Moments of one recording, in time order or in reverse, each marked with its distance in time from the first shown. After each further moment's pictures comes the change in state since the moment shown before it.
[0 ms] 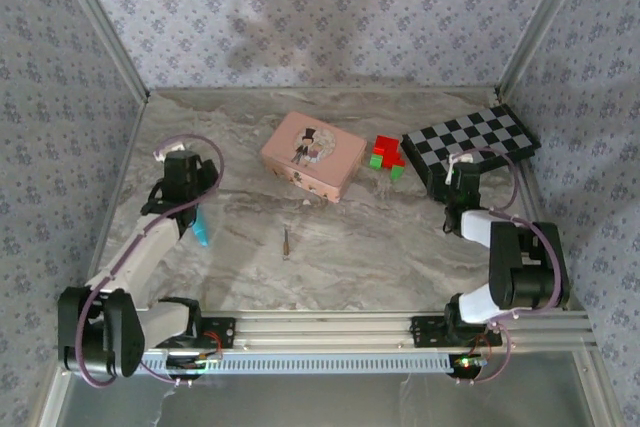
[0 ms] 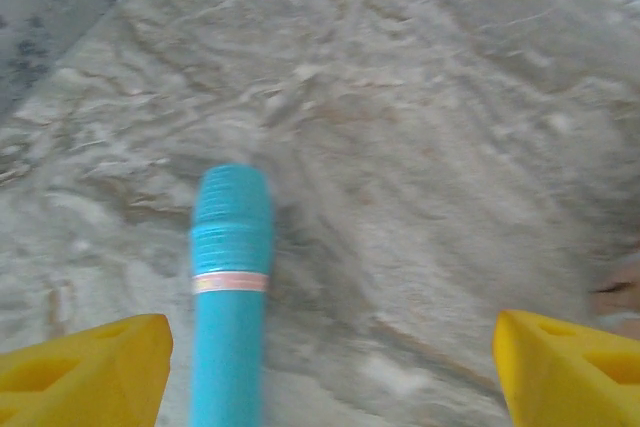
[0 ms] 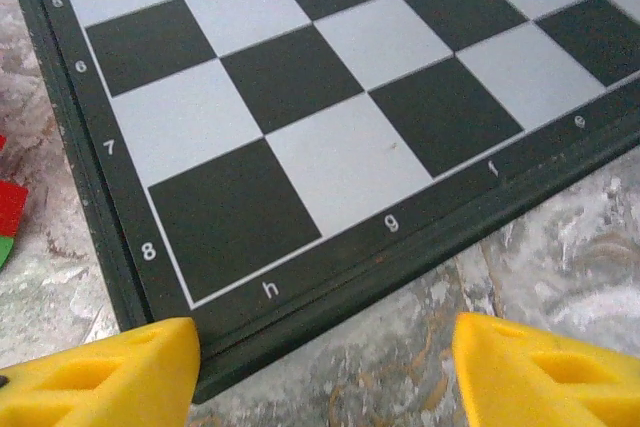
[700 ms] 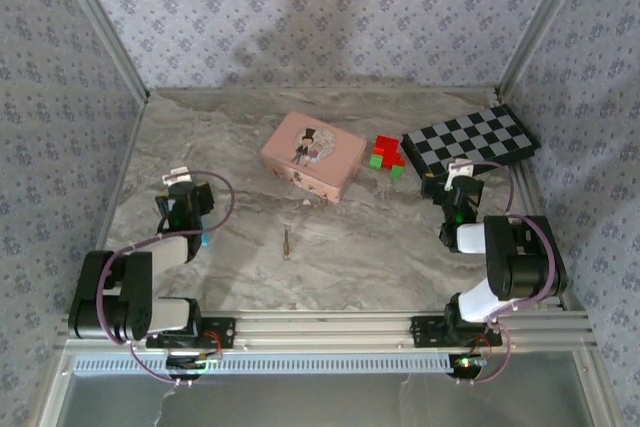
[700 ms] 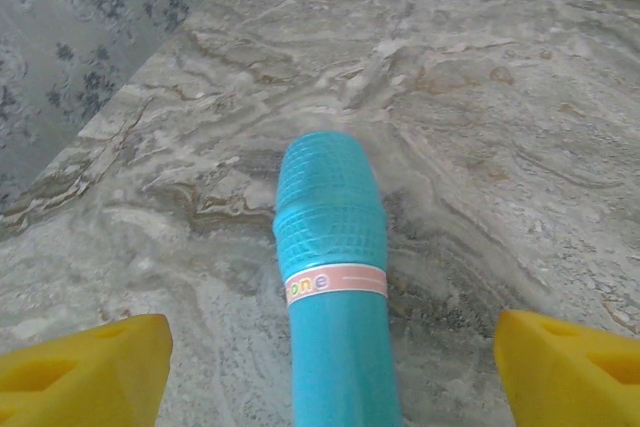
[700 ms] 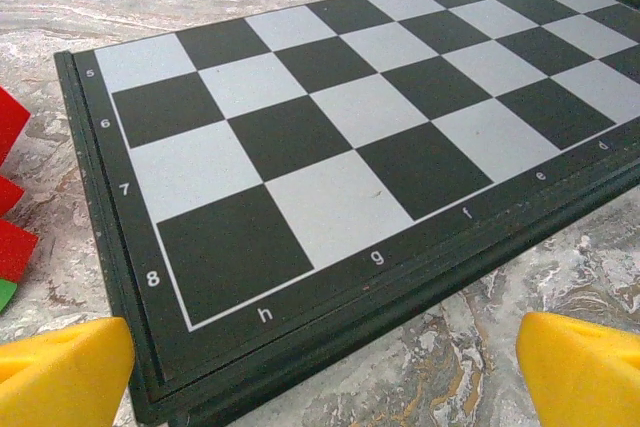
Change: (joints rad) left arm 0.069 0.176 -0.349 0.697 -0.047 0.270; right arm 0.011 0.051 -0.152 0.393 0.044 -0.026
